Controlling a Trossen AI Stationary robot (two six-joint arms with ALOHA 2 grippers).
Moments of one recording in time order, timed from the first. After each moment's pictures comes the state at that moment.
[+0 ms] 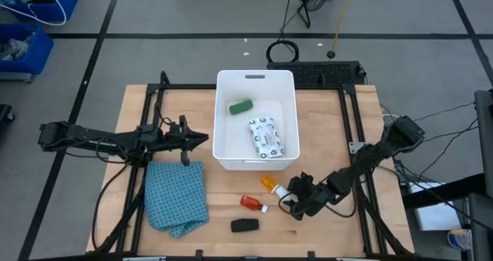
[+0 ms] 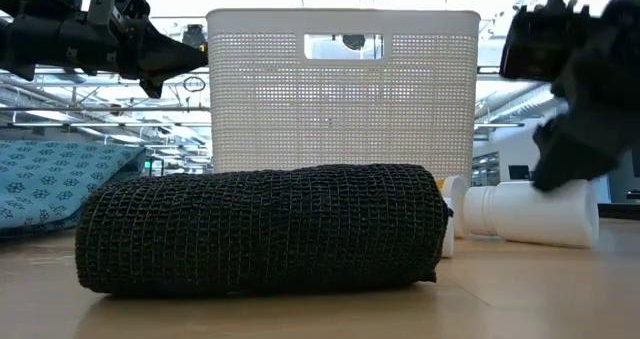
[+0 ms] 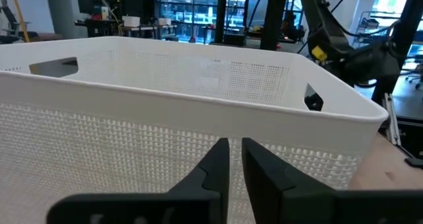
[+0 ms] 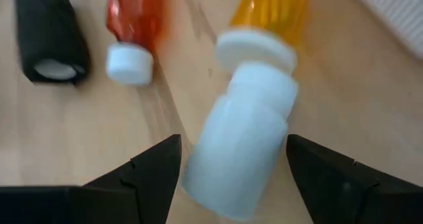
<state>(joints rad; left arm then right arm) 0.03 0.72 0.14 0.59 -0.11 -0.09 0.63 1.59 0.67 -0.06 0.40 1.01</state>
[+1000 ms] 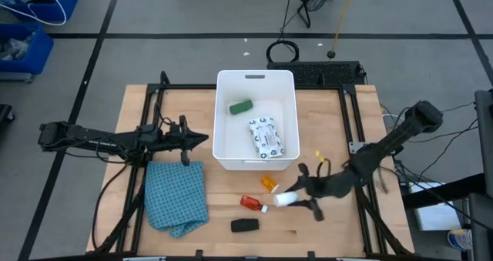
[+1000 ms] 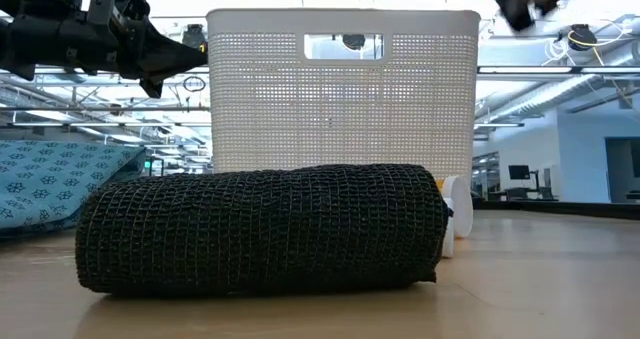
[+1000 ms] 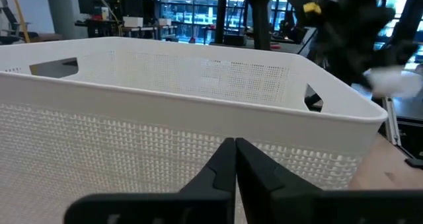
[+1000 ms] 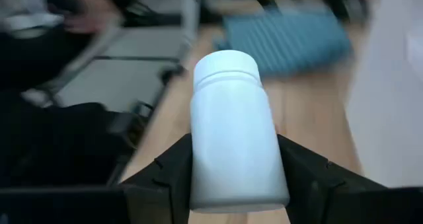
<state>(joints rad) 0.03 0.72 0.14 0.59 -0.11 -0.09 0.63 1.19 0.67 0.11 0.32 0.30</state>
